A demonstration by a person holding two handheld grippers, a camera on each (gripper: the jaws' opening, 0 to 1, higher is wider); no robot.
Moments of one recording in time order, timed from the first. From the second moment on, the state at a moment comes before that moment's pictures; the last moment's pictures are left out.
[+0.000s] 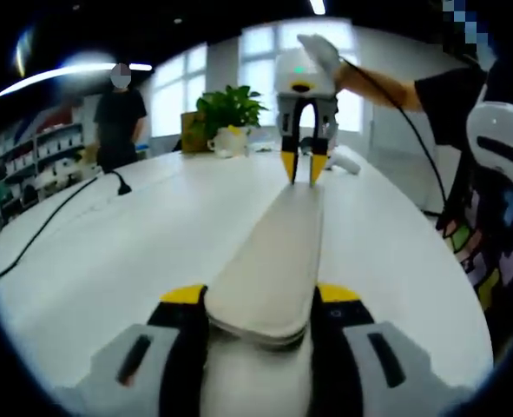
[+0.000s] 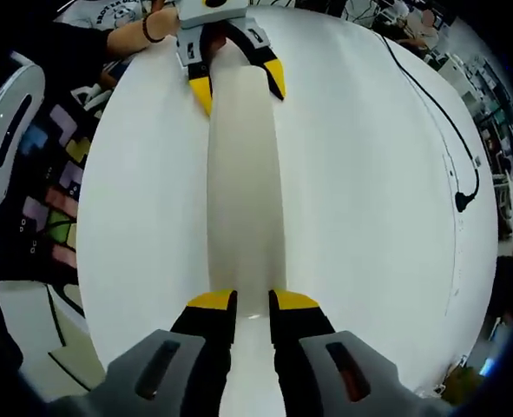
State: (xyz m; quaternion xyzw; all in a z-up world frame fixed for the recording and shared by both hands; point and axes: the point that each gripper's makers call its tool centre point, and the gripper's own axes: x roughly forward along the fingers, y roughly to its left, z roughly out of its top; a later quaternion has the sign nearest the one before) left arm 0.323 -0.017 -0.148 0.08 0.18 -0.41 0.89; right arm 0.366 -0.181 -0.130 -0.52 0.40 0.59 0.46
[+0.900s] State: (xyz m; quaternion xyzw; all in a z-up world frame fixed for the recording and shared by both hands) left arm 0.324 -0.019 -0.145 0.09 0.20 -0.41 0.89; right arm 0.372 -0.196 -0.110 -0.47 0.34 0.60 0.56
